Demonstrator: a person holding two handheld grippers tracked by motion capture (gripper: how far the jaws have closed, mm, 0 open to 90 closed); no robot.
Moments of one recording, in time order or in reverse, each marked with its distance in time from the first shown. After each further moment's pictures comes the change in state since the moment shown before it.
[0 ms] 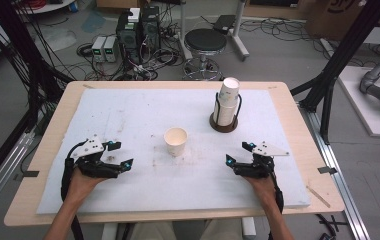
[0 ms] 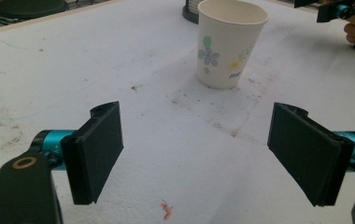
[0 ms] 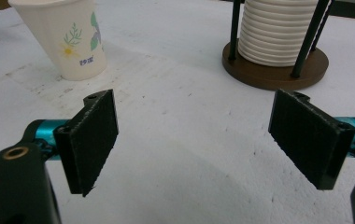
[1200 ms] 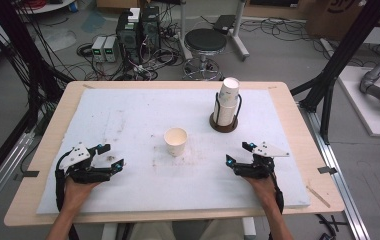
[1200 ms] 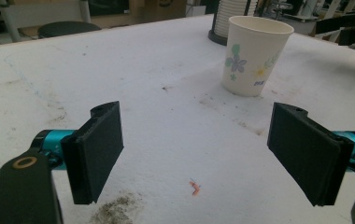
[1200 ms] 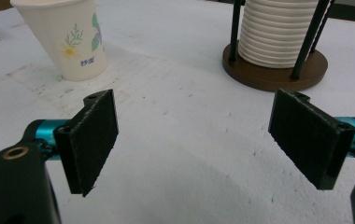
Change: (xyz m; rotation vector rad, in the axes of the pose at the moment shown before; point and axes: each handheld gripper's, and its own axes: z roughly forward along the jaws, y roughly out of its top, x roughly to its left) left arm 0.008 -0.031 -0.018 -0.137 0.094 -0.050; right arm 0.000 -0.001 -0.001 -0.008 -0.001 -0.009
